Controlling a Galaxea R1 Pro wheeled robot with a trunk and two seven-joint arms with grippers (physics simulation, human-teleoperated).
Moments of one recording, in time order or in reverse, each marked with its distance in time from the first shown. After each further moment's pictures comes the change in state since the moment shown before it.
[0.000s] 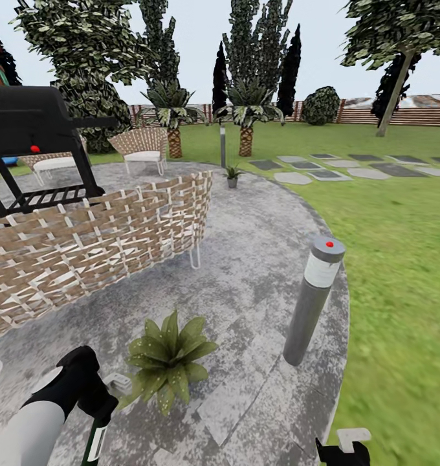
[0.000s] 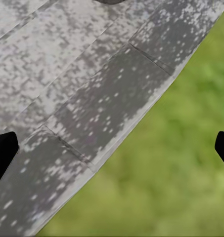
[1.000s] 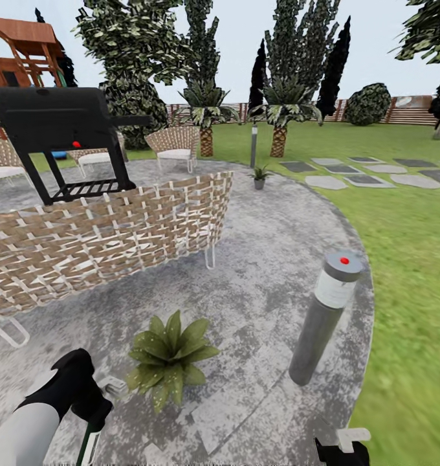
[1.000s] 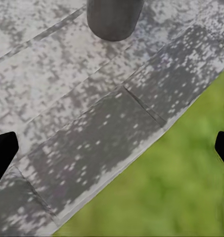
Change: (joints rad) left arm 0.002 0.022 0.003 0.027 0.009 -0.002 0.011; right arm 0.000 0.002 0.000 0.000 0.000 -0.001 0.000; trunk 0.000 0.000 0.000
